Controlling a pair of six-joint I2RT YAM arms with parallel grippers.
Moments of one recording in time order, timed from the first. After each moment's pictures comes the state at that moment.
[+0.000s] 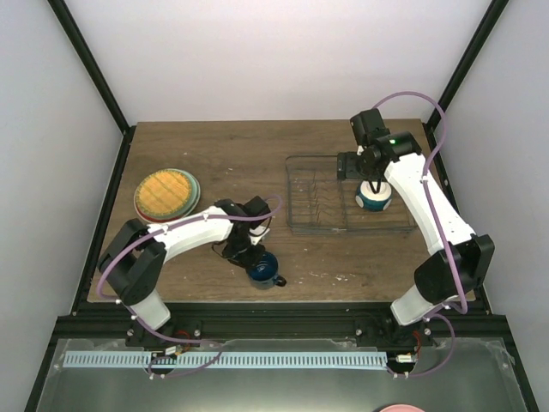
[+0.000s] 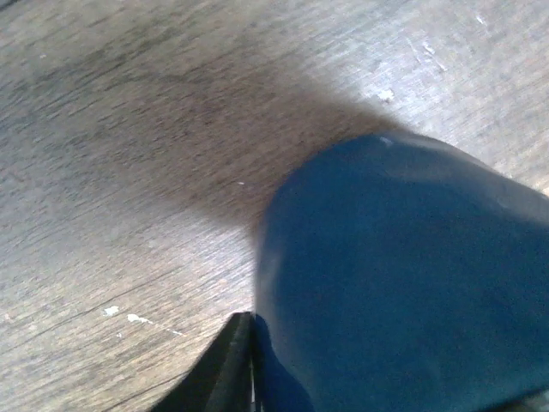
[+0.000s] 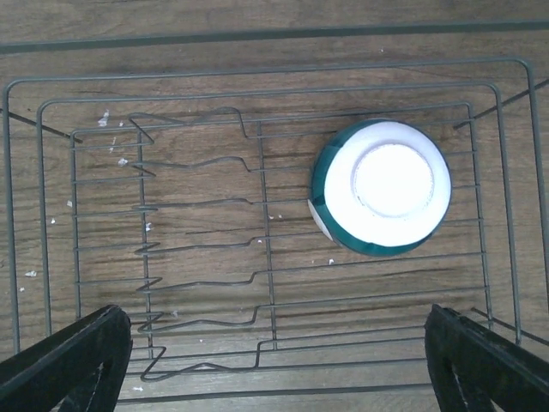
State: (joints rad) left arm -0.79 1.66 1.08 -0.97 0.23 -0.33; right arm 0.33 1.57 1.64 -1.15 0.19 0.32
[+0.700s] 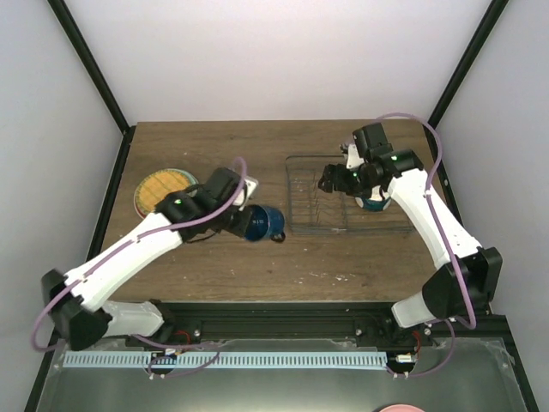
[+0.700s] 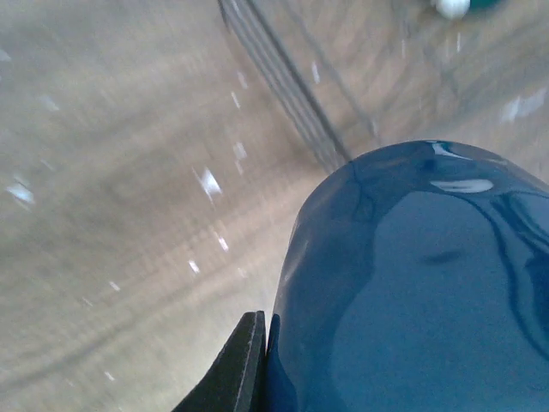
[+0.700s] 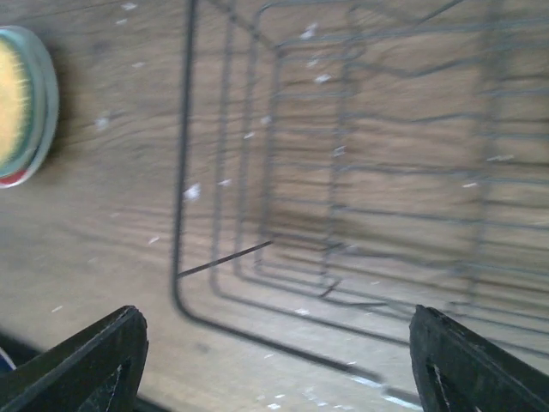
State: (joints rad) left arm -0.79 1.31 1.25 -0.95 0.02 -0.28; right arm 0.33 1.47 1.47 -1.04 -0.22 0.35
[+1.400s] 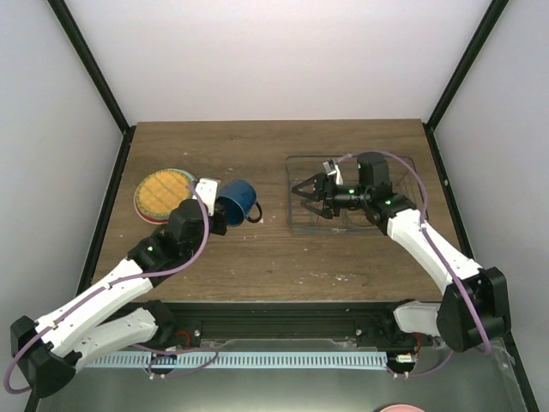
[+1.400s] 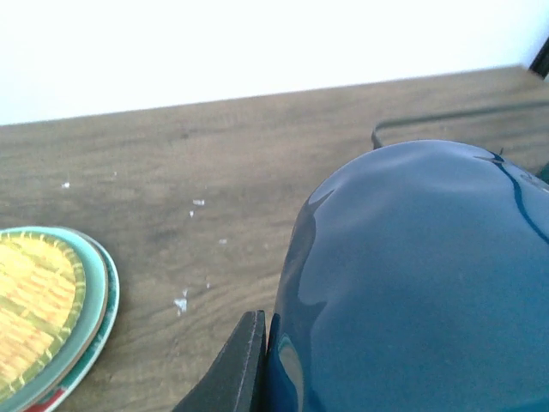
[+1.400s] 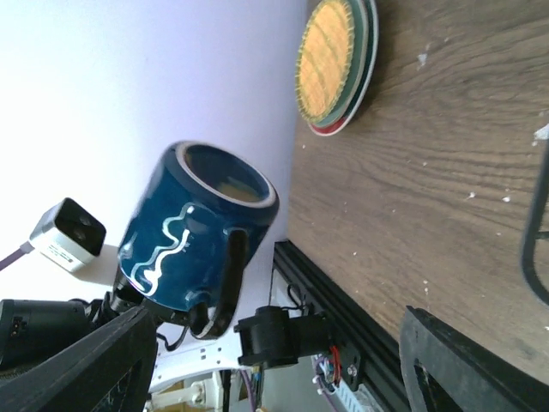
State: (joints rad) left arm -0.77 0.89 0.76 -0.33 -0.43 -0.26; right arm 0.35 1.26 0.94 -0.20 -0.93 0.95
